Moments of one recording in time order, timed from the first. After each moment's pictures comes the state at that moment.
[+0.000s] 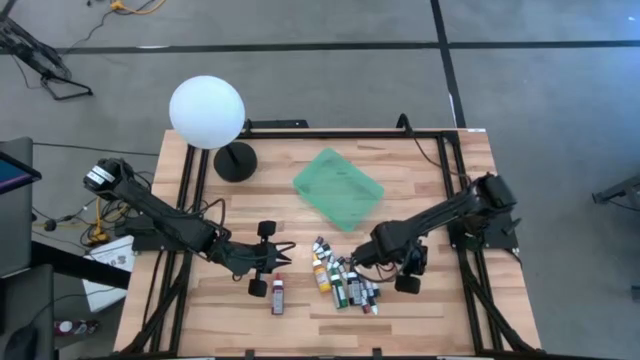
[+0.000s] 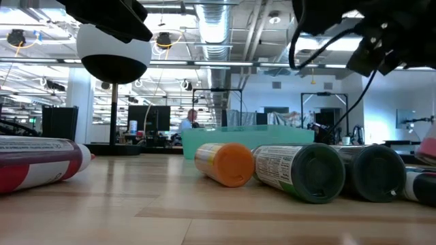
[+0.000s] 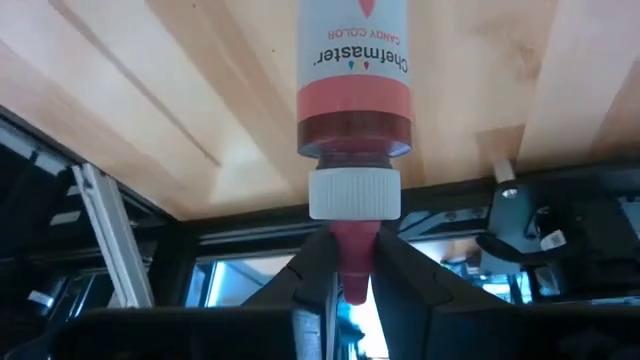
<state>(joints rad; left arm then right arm) -0.51 1.31 0.78 -0.10 -0.40 -0.12 0.34 1.84 1.32 -1.57 -0.44 0.48</state>
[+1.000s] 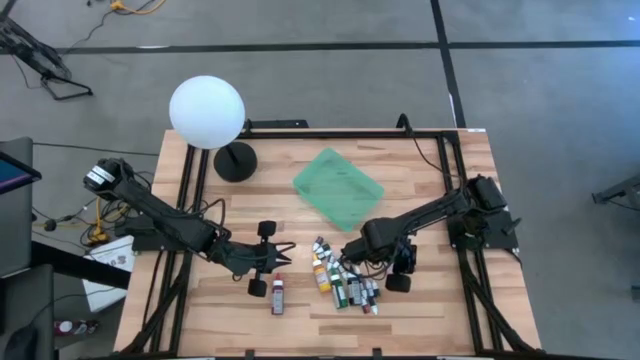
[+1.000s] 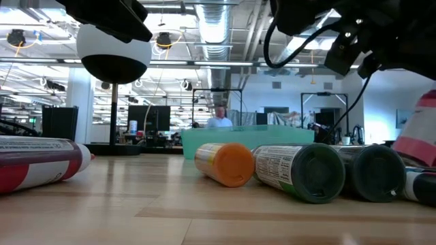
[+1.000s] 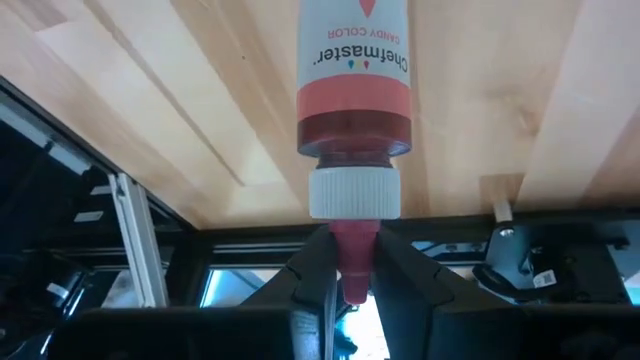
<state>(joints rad) -0.51 1.31 0.78 -0.10 -0.40 -0.11 0.30 1.91 1.43 -1.57 -0.44 0.40</state>
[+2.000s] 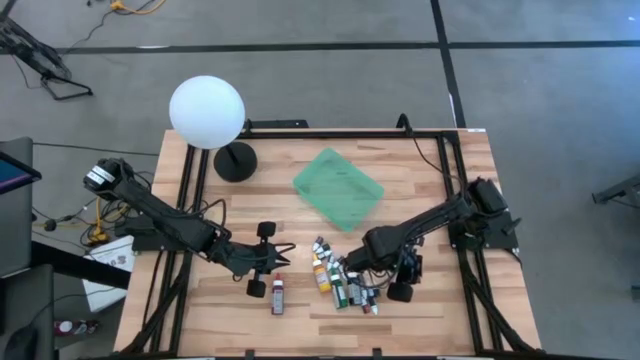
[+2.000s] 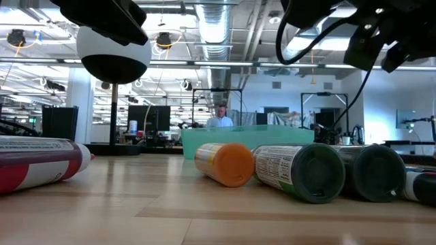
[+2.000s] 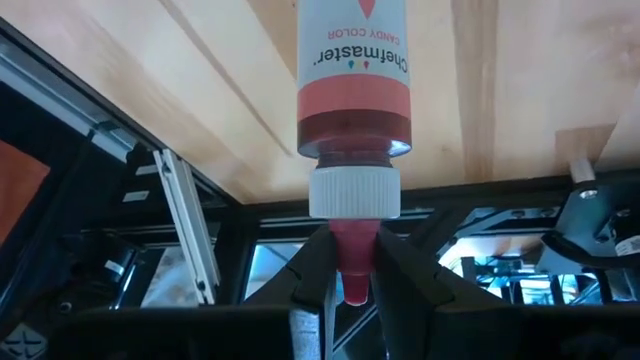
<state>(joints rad) -0.51 1.31 0.78 -0.12 -0.38 -0.13 0.36 1.91 1.42 -1.57 -0.56 0.51</state>
